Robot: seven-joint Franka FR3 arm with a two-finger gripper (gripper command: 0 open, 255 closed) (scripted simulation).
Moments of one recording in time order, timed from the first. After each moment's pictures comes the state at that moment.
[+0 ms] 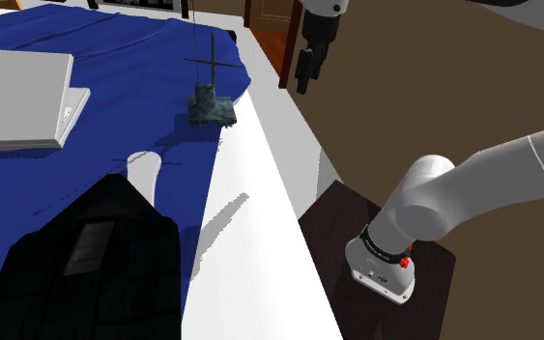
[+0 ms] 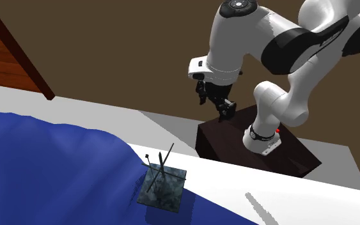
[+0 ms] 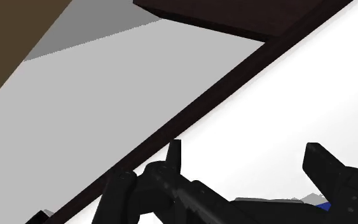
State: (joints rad) arm 0.08 -0.56 0.00 -2.16 -0.07 1.58 -0.15
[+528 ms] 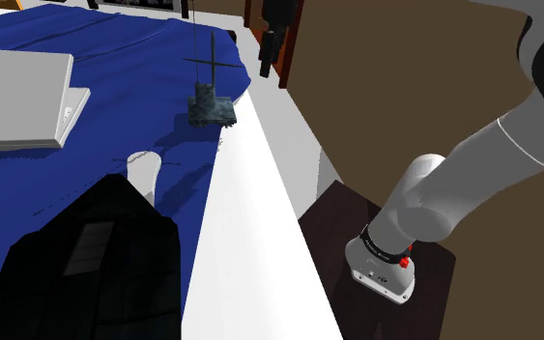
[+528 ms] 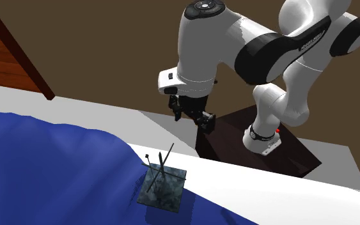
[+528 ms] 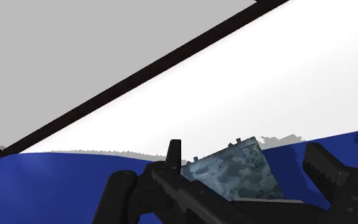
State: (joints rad) arm 0.13 -0.29 -0.02 -1.92 -0.02 1.67 -0.33
